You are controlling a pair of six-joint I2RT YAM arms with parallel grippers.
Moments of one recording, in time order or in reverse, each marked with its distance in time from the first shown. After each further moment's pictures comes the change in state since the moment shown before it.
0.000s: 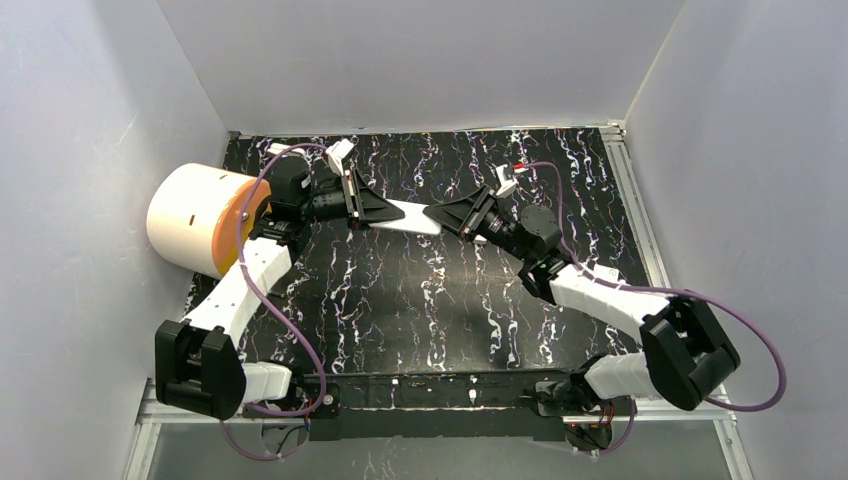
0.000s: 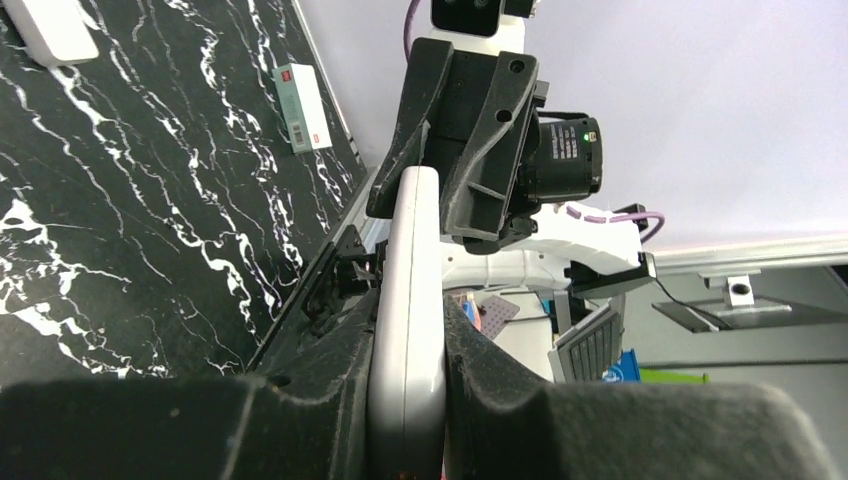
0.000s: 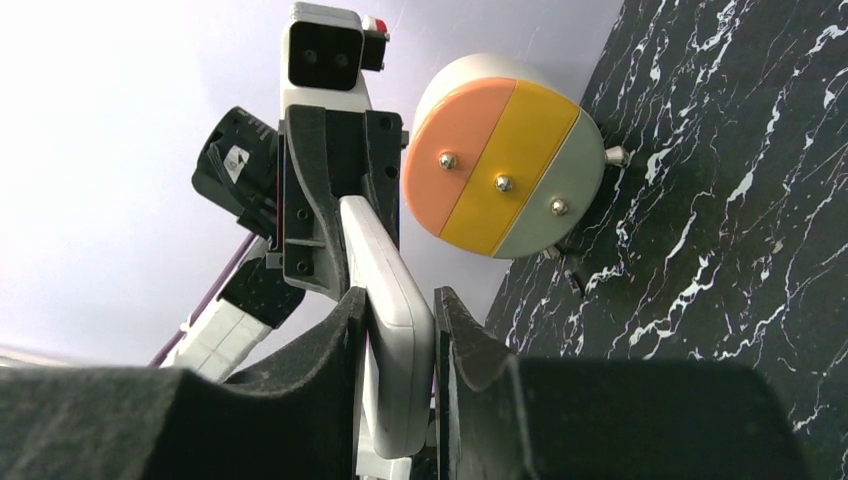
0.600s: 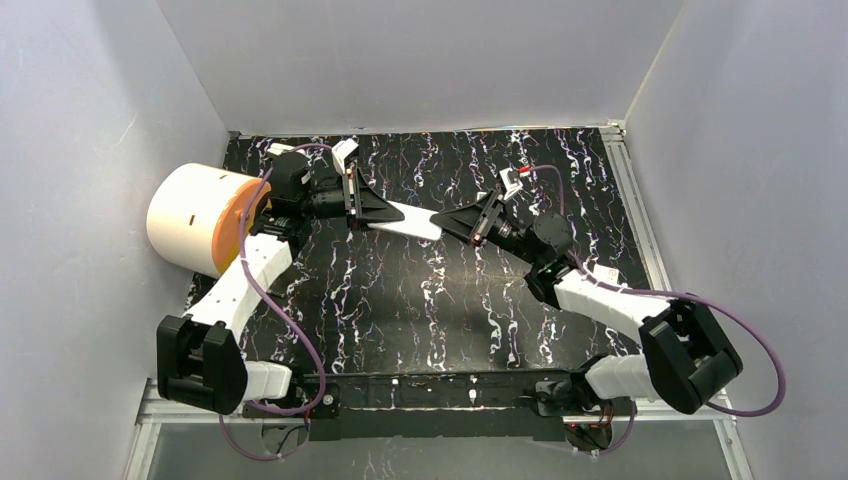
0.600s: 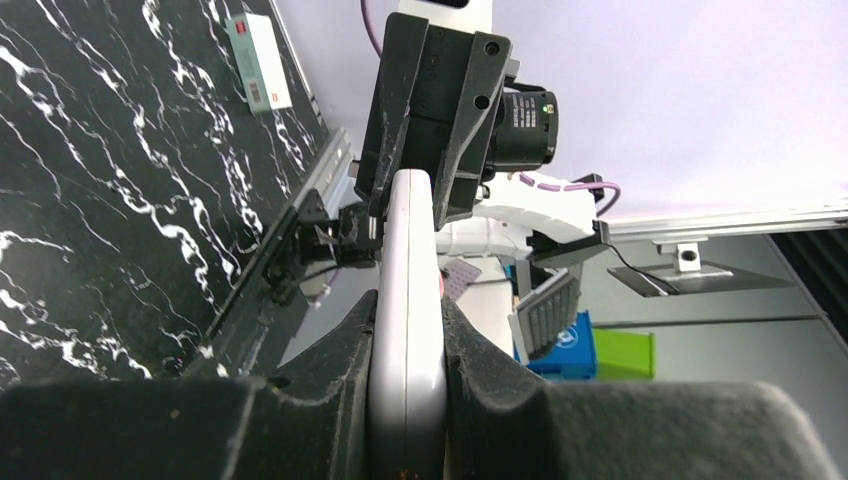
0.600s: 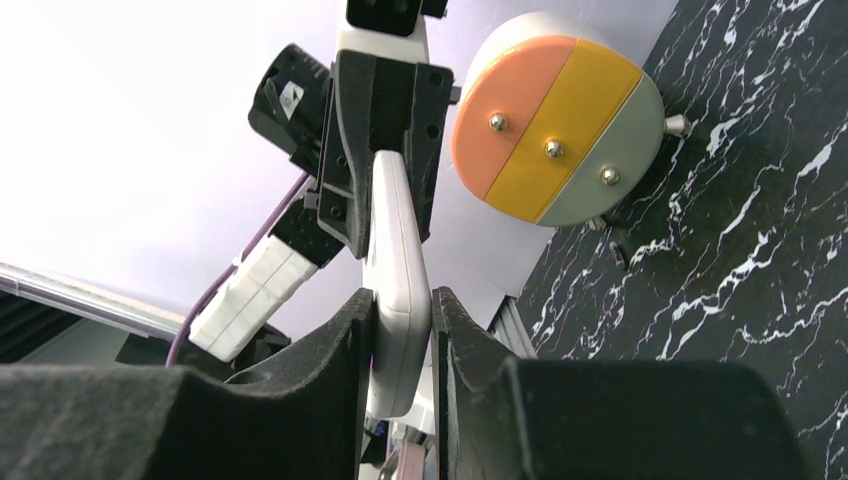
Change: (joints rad) left arm 0.000 0.032 0.037 0.000 0.150 -0.085; right arm -0.041 -0.056 -0.080 0.106 -0.150 0.068
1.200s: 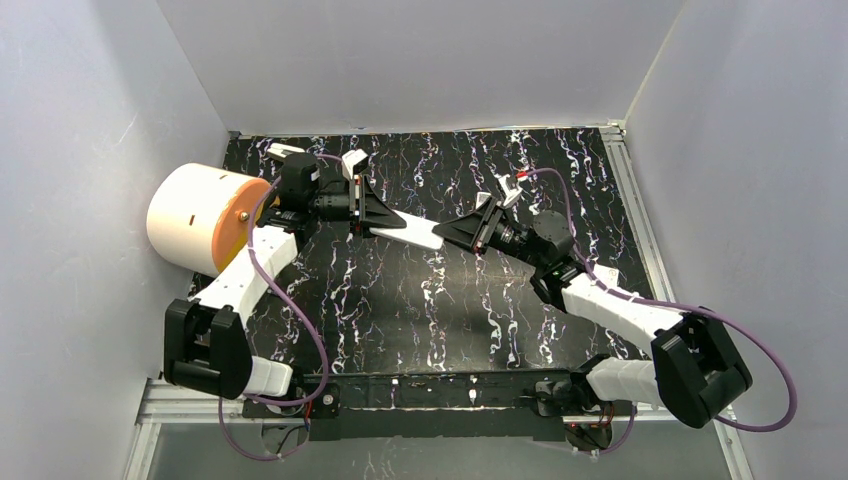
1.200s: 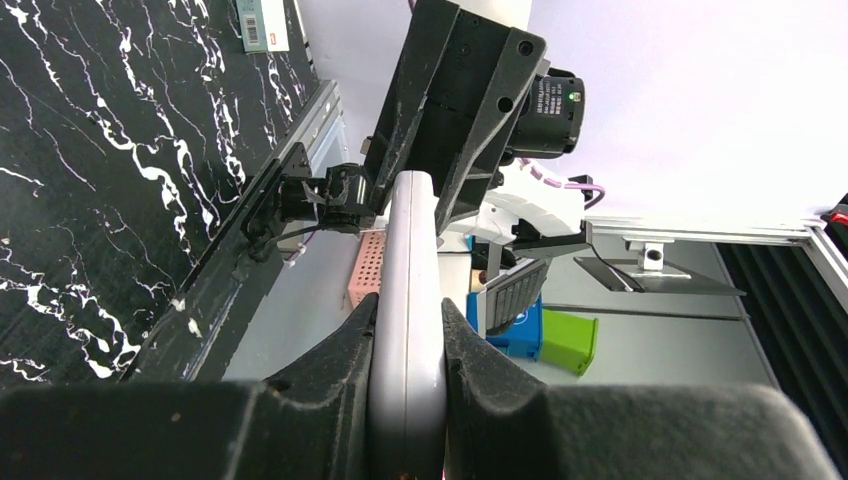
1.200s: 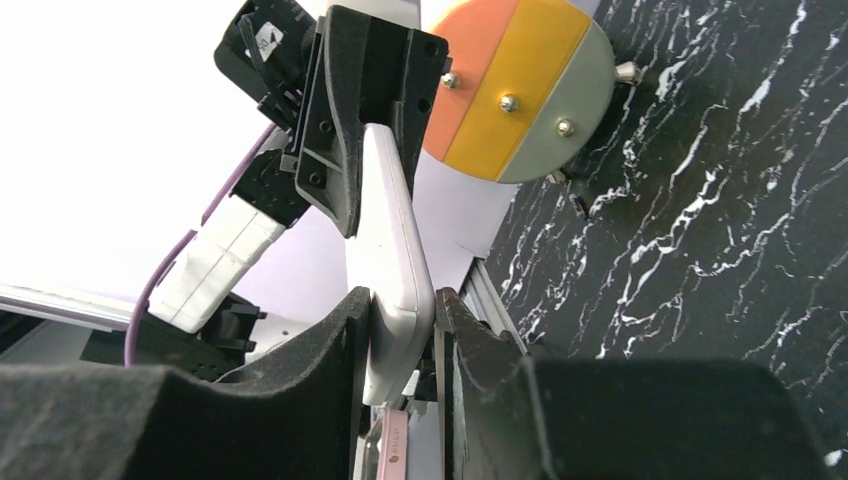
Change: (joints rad) left arm 0.007 0.066 0.019 -0.132 0.037 0.033; right arm -0.016 -0.057 0.011 -0.215 -0.036 -0.072
